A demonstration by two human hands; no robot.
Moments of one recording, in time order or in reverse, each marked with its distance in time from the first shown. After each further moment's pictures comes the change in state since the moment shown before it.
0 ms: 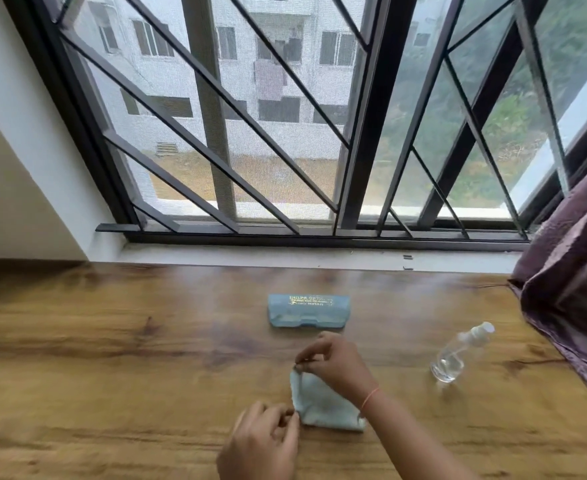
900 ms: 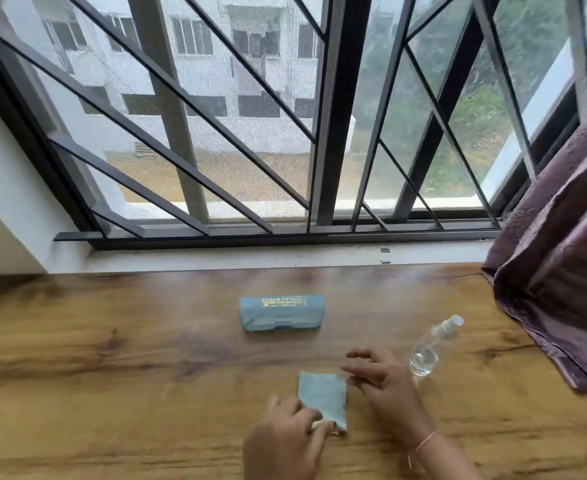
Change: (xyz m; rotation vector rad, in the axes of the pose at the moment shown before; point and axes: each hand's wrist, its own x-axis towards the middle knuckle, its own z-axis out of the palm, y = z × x) left_hand 0.005 0.032 0.039 0.036 -0.177 0.358; right_hand -0.054 0.088 -0.051 0.005 0.289 -0.106
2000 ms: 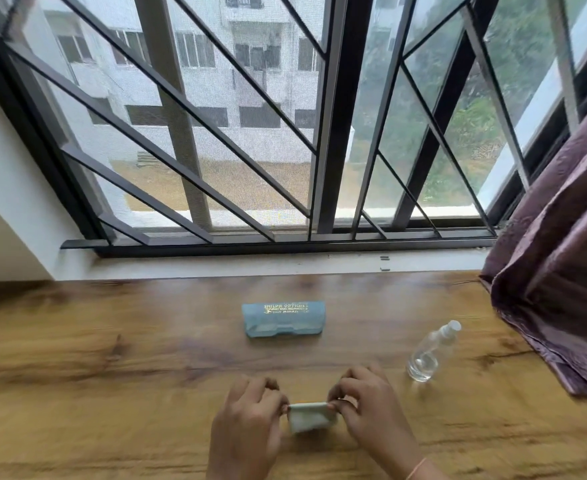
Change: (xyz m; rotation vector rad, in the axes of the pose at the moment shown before) left_hand 0.015 -0.043 -0.029 0.015 0.029 0.157; right_hand -0.015 -0.036 0.019 -0.284 0.014 -0.092
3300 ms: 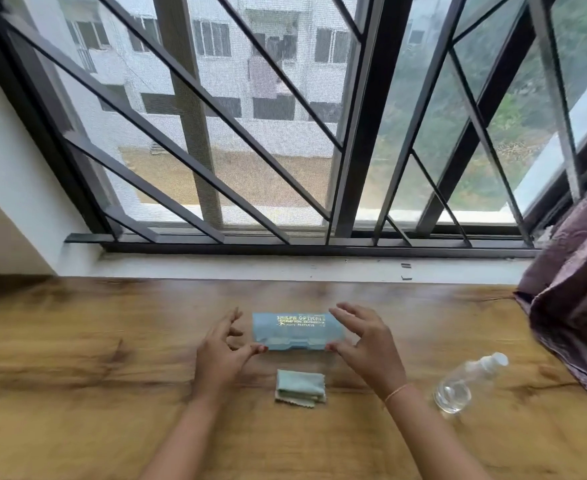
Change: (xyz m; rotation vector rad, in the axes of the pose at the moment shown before) left_hand 0.080 -0.084 0.014 -0.498 0.011 -0.710; right_hand 0.108 0.003 0.005 0.095 0.031 0.000
